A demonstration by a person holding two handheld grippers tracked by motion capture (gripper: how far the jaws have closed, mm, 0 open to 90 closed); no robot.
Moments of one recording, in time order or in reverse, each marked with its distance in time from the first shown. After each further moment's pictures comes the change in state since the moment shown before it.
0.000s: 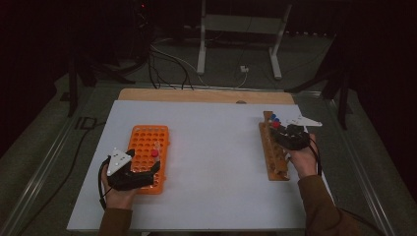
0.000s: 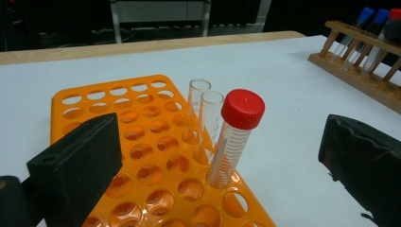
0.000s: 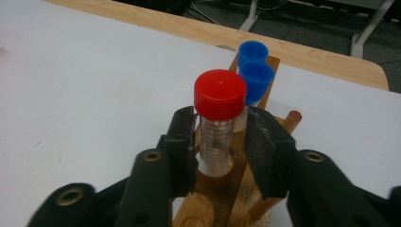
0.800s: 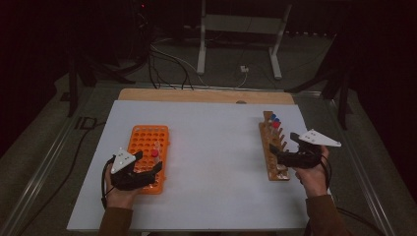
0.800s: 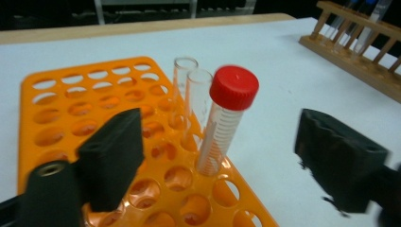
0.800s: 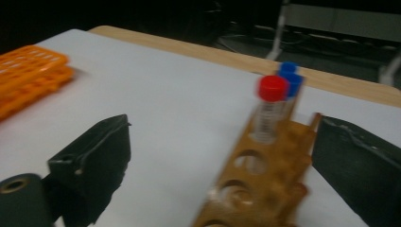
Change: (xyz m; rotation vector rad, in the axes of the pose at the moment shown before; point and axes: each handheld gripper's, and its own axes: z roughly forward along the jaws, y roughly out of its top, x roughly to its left) left arm 0.001 -0.002 0.006 0.042 -0.051 0.005; right arm 0.019 -0.017 -0.064 -0.144 0.106 0.004
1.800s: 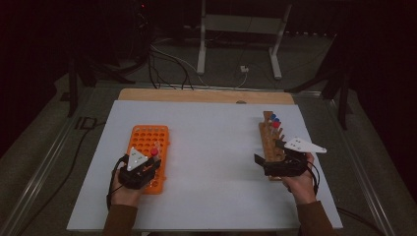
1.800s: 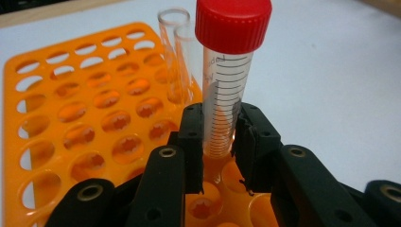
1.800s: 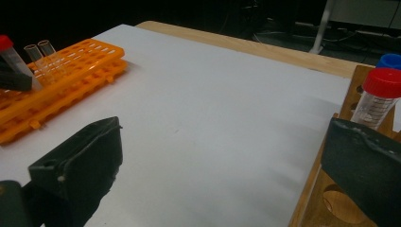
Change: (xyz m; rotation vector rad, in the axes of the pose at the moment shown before) left arm -0.008 -0.006 0.025 0.181 0.057 0.124; right arm 0.044 -0.007 0.005 0.010 0.140 -0.011
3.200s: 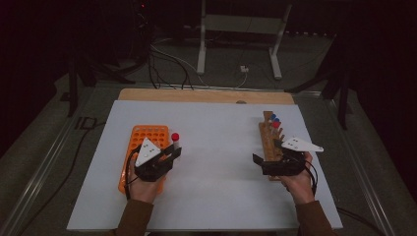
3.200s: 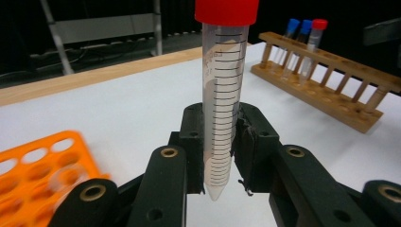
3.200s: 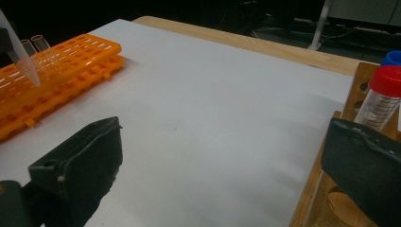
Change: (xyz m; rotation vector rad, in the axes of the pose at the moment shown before) left arm -0.027 0.042 -0.004 -0.261 -0.148 -0.017; right arm 0.002 0.001 0.005 0.018 -0.009 -0.005
